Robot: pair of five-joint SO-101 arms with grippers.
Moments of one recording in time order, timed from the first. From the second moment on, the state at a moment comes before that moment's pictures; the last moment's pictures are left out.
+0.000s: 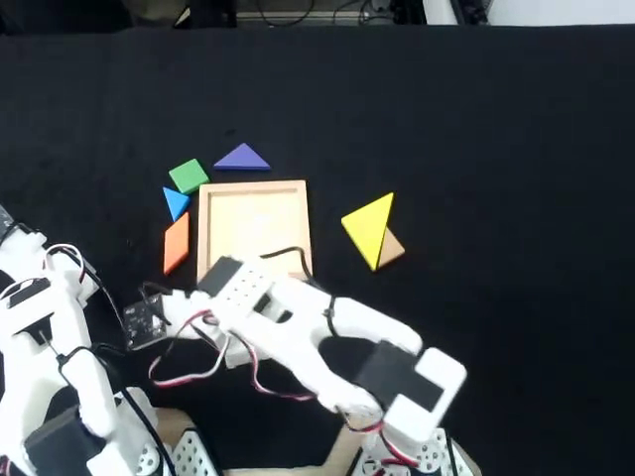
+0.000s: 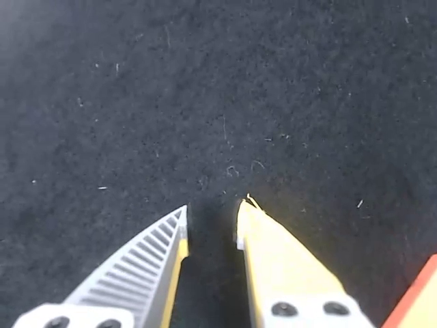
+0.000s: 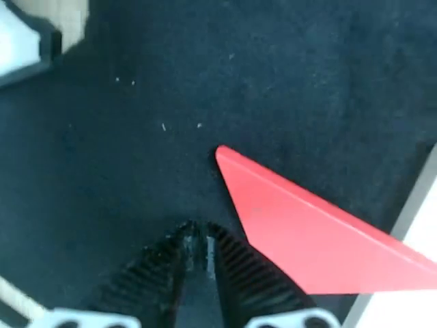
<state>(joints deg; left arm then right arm) -38.4 -22.8 62.5 28.4 12.4 -55.2 11.0 22.4 71.1 49.6</state>
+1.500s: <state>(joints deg) -38.5 -22.8 62.5 28.4 12.4 -41.6 21.5 -5.1 85.5 52.3</state>
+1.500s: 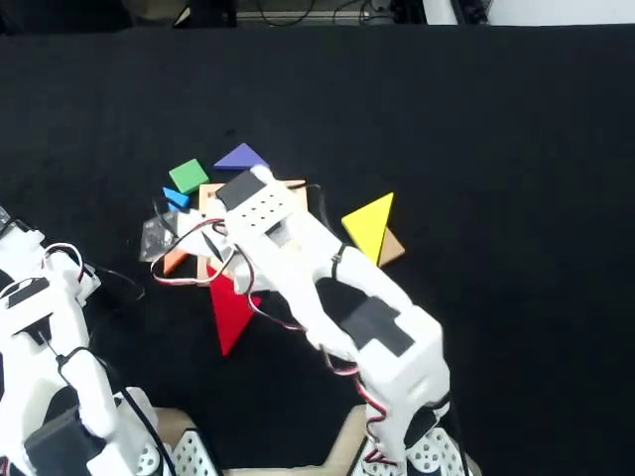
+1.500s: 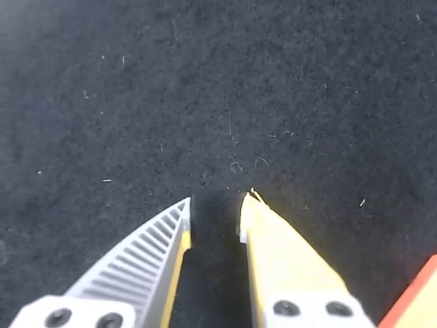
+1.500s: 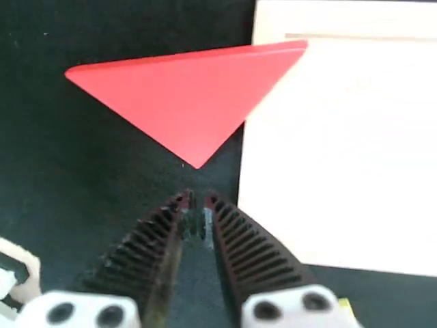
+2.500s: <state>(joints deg) -38.5 -22.8 62.5 28.4 12.4 -49.6 37.4 -18.7 81.7 41.5</state>
